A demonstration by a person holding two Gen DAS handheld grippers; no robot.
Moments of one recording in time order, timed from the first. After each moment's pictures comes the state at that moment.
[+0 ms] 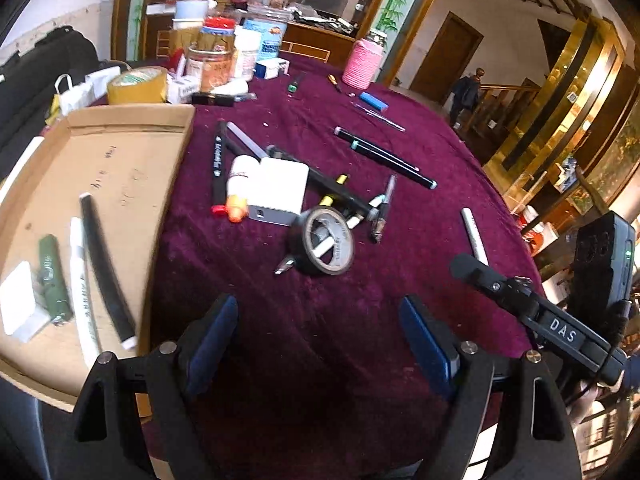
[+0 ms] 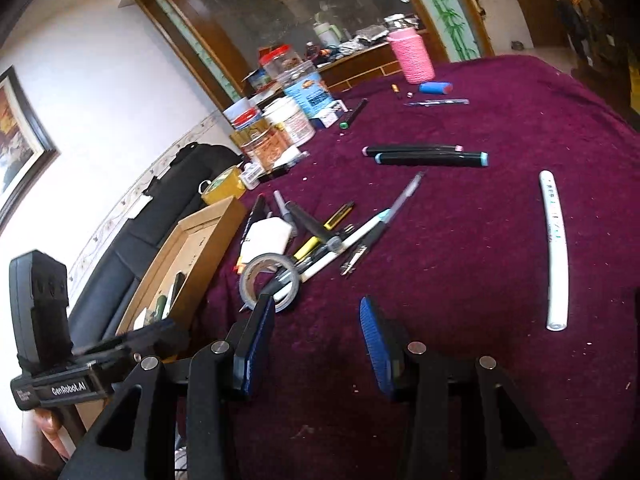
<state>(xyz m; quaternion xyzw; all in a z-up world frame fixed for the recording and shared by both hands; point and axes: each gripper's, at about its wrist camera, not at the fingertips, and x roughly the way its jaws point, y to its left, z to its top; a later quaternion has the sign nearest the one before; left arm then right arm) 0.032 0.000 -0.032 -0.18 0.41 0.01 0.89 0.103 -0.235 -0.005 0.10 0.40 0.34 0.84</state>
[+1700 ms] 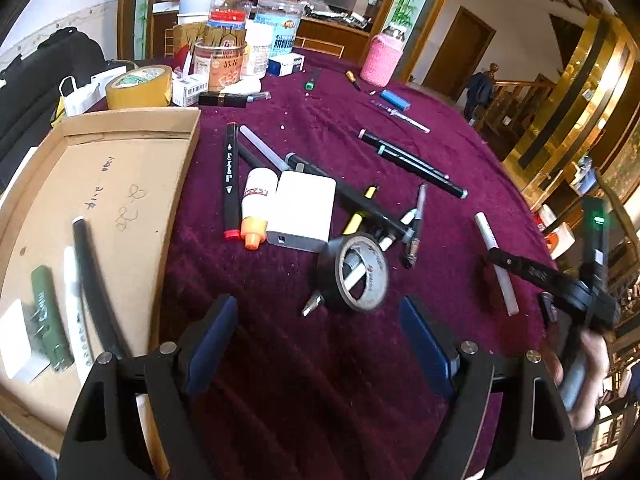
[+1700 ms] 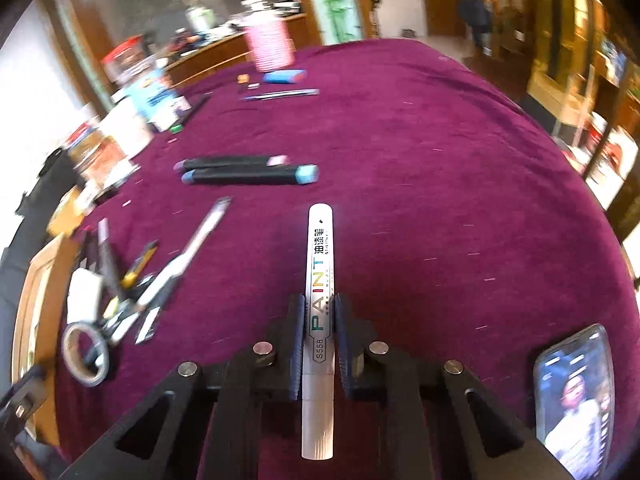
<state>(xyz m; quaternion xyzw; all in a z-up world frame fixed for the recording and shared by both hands) 0.073 0.017 -0.046 -0.17 0.43 0.05 0.88 0.190 -0.264 -0.026 0.03 0.46 0.12 0.88</state>
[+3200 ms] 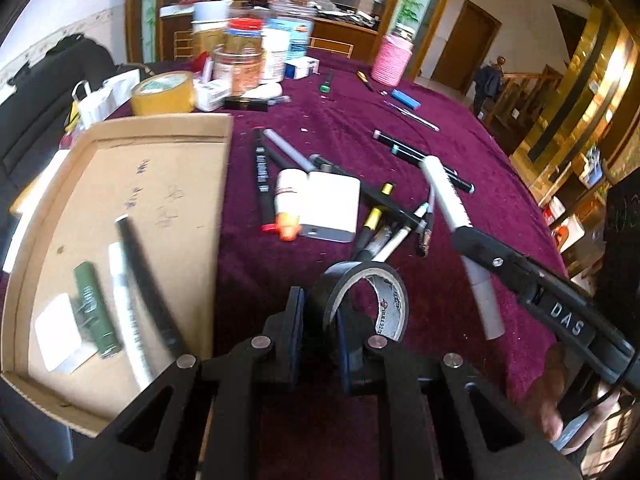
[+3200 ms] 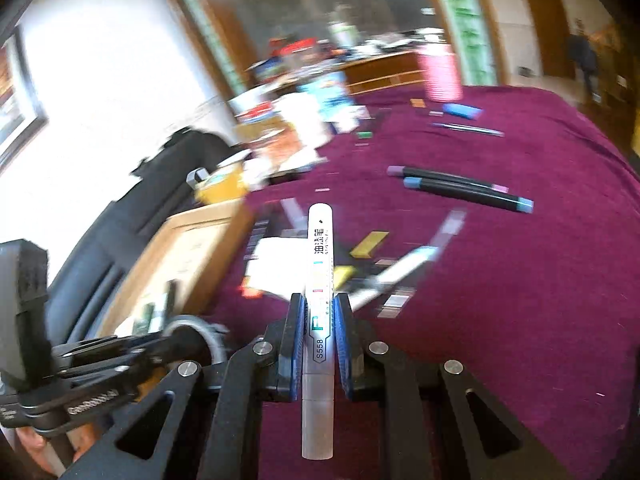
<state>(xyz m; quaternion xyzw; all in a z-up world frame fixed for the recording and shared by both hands) 0.039 0.038 -0.022 -0.16 0.44 0.06 0.88 0.111 -0.154 0.014 0.03 0.38 0.34 0.86</state>
